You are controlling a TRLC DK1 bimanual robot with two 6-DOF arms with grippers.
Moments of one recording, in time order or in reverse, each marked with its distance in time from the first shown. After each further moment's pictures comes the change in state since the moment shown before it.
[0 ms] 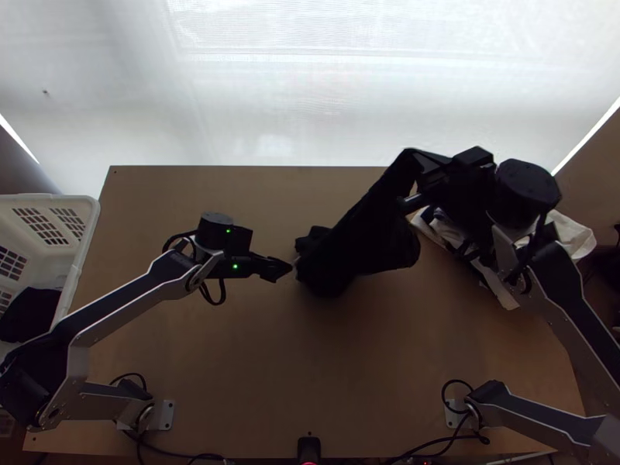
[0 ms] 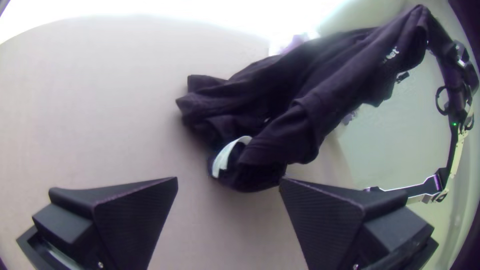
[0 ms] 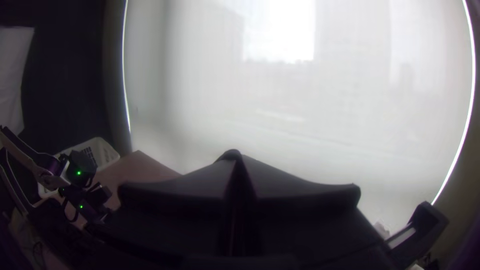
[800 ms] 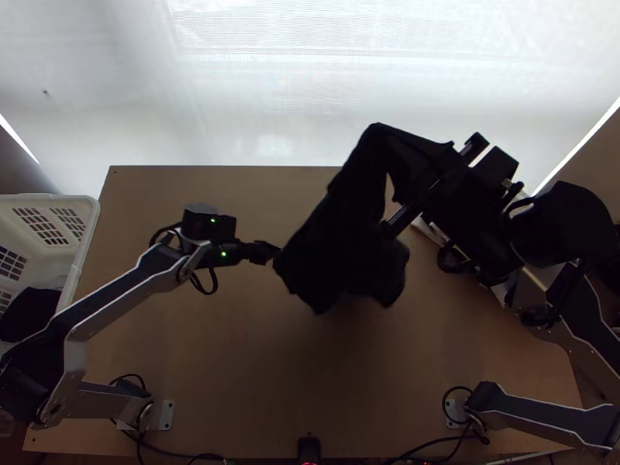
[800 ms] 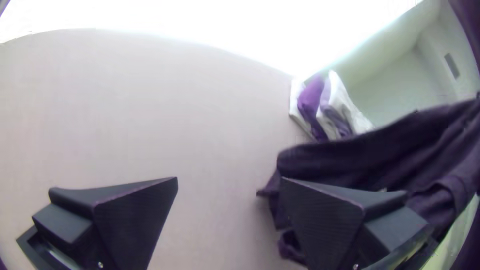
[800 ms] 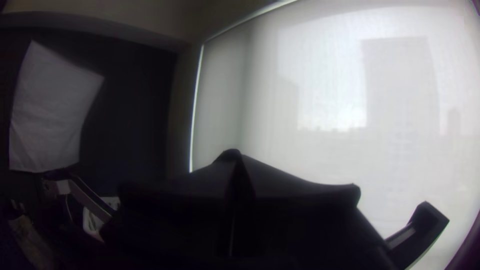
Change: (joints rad) left arm 0.113 -0.005 0.011 0.040 -0.025 -0.061; right arm 0.336 -0.003 0.186 0.197 -0.008 -0.040
